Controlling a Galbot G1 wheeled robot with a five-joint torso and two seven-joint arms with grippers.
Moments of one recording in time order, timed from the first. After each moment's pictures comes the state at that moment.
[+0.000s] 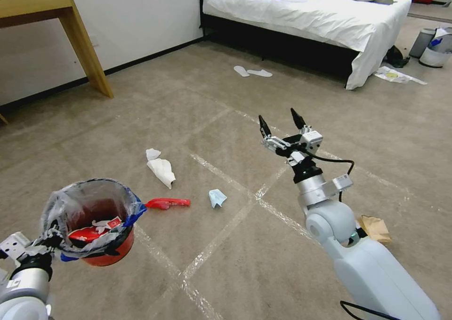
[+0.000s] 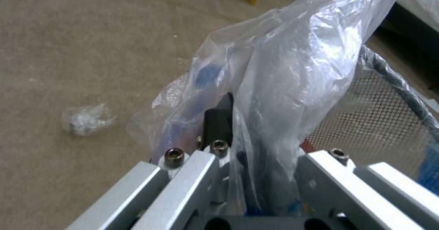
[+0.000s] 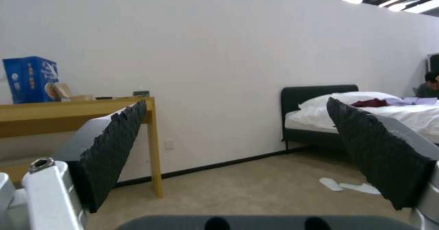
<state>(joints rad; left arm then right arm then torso) 1.59 -1.43 -1.09 -2.14 -0.87 0.37 -0.25 -0.98 1.05 0.18 1.95 0.55 0.25 0.08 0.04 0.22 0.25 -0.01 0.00</state>
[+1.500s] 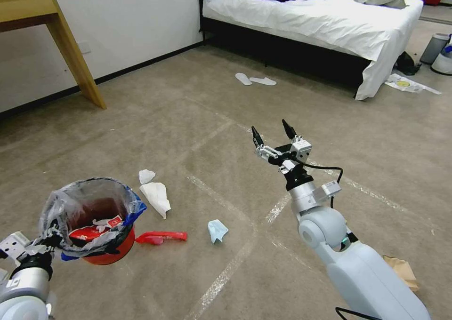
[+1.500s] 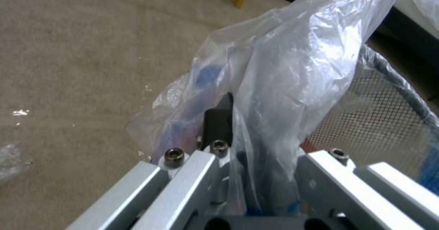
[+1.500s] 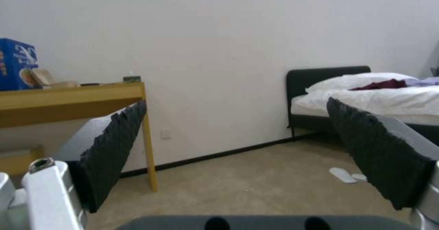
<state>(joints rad) 1.58 -1.43 -1.08 -2.13 -0.87 0.37 -0.25 -0.97 1.07 0.12 1.91 0.54 0.25 0.09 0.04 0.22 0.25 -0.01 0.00</state>
